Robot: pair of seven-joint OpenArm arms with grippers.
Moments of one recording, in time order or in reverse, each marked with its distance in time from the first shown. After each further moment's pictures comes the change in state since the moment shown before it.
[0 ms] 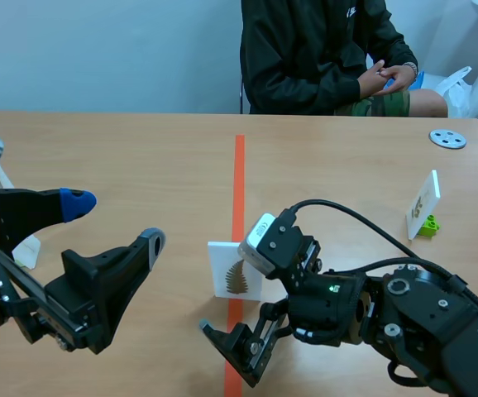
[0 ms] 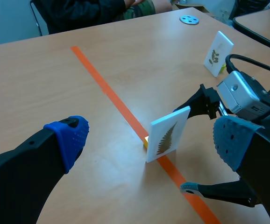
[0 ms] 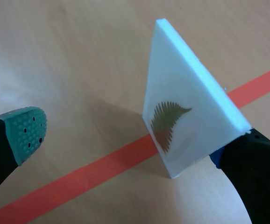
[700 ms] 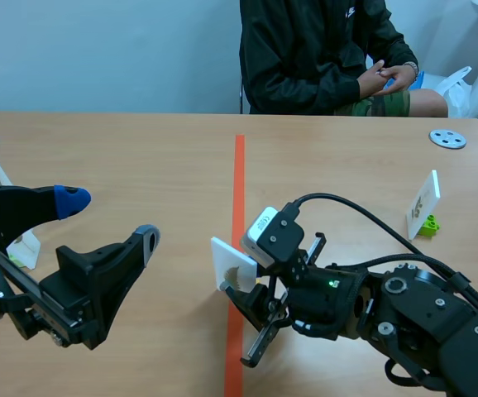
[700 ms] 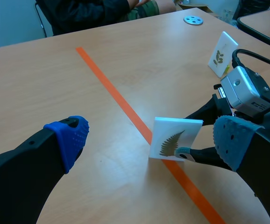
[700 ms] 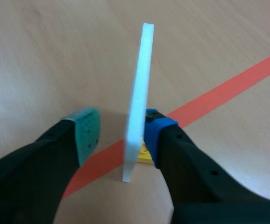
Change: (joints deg) left arm 0.0 0.0 -0.7 0.0 0.0 0.0 0.0; right arm 0.2 -0.2 0.0 0.0 -0.5 -4.6 0.0
